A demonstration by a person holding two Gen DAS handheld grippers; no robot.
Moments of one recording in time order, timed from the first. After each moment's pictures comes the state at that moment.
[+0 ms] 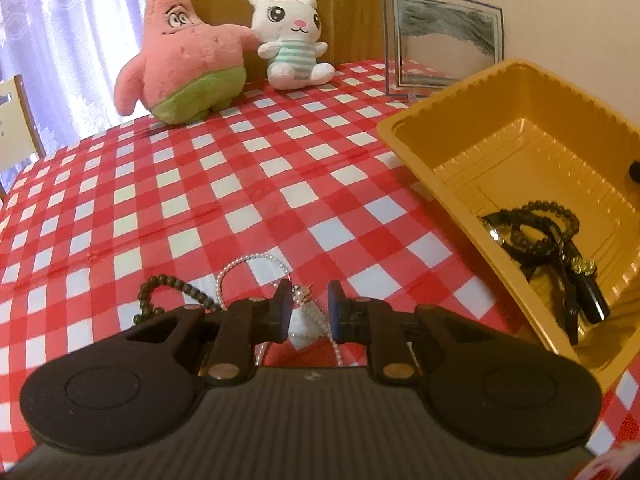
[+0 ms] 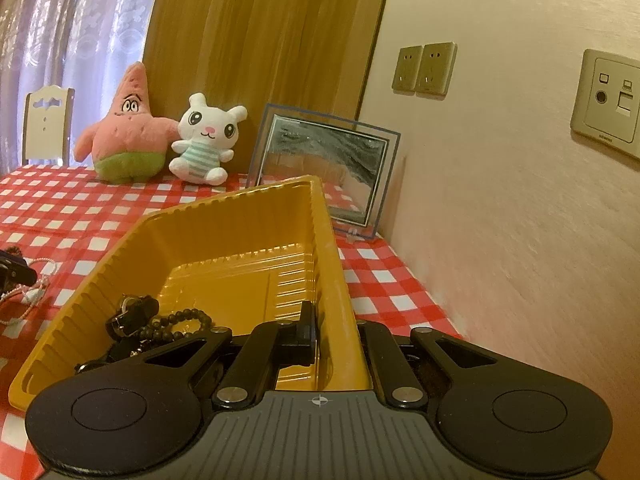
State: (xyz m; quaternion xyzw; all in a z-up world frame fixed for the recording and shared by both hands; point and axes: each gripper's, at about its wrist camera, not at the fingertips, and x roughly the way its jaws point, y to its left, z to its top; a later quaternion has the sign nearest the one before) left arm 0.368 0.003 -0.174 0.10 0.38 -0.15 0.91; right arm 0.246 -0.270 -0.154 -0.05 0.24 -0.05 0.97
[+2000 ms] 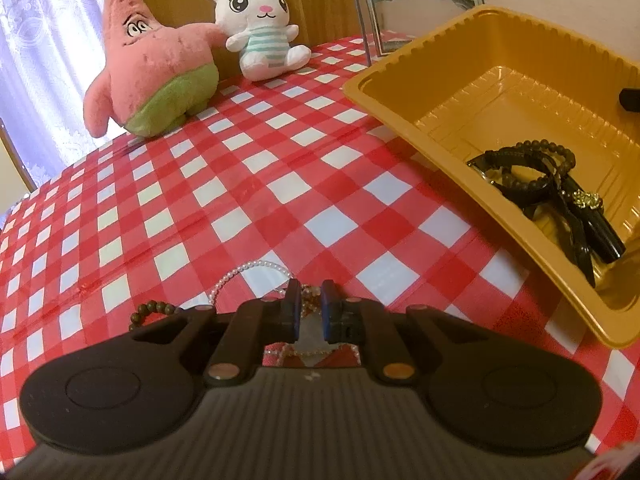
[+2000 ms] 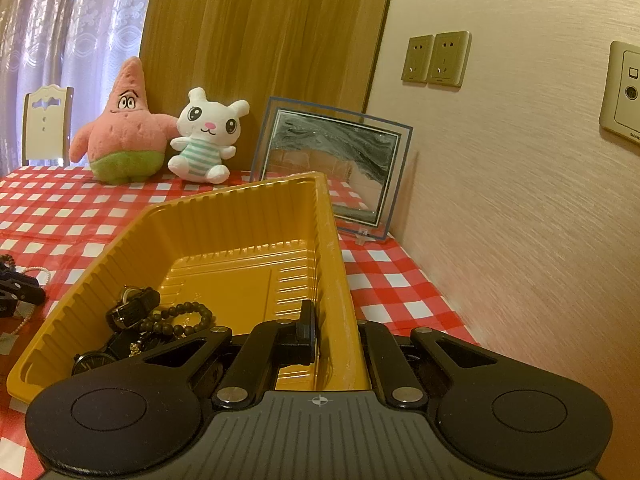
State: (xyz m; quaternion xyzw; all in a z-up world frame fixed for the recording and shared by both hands) left arm 0.385 -0.006 -0.194 0.17 0.38 -0.17 0.89; right arm 0.268 -0.267 -0.159 -0.04 0.25 -0.05 0.97
